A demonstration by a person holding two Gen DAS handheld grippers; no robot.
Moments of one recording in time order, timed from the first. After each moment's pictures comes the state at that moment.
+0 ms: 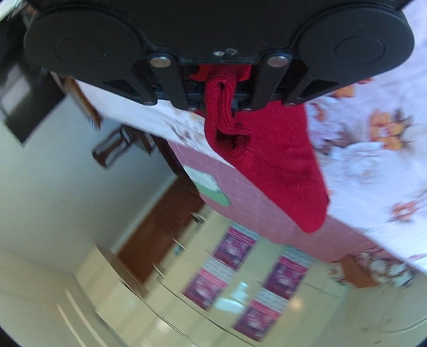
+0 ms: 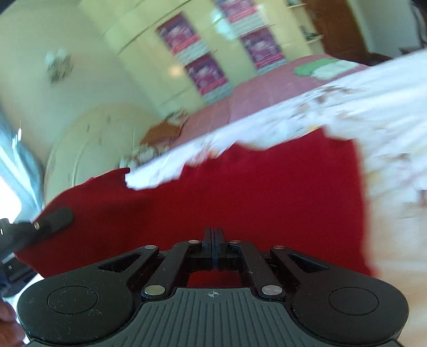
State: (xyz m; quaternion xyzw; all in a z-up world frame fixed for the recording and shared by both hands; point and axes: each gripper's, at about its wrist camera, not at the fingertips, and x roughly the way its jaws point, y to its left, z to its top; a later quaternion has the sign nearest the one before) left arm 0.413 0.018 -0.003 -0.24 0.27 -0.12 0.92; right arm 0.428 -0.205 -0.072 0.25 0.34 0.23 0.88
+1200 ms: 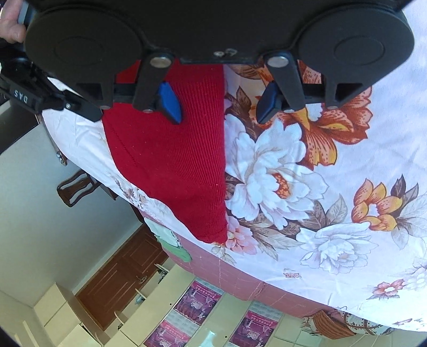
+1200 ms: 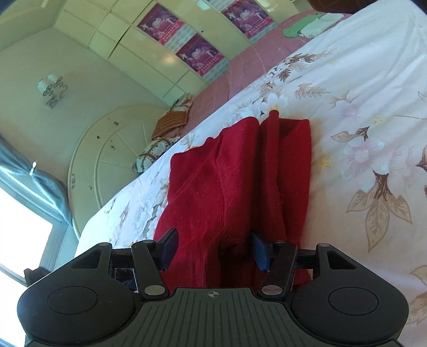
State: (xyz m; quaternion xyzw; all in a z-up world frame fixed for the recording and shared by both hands) left arm 0.443 0.040 -0.109 -0.25 0.40 -0.07 0.88; right arm 0.449 -0.278 -0.084 0.33 0.41 0.27 0.81
